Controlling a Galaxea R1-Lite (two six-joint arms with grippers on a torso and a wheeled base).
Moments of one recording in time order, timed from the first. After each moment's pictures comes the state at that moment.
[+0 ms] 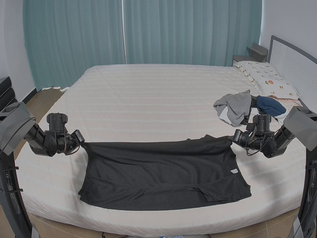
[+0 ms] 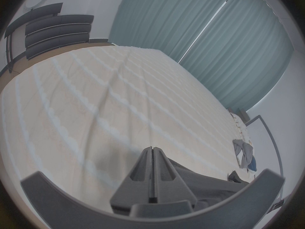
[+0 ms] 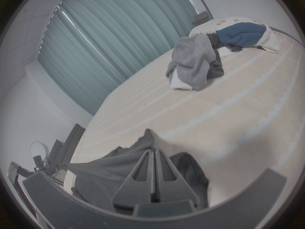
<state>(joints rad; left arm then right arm) 0.08 2.23 -1.02 -0.54 -0.10 -0.59 0.04 2.34 -1.04 -0.76 0.29 0.48</state>
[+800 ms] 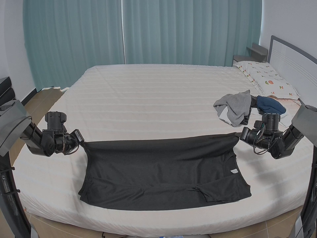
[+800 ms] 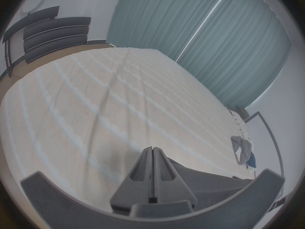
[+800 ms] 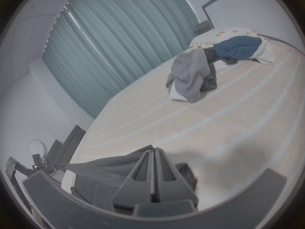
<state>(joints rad) 0.06 2.18 -1.03 -0.52 -0.09 -0.60 -0.01 2.28 -1.02 -0.86 0.29 0.46</state>
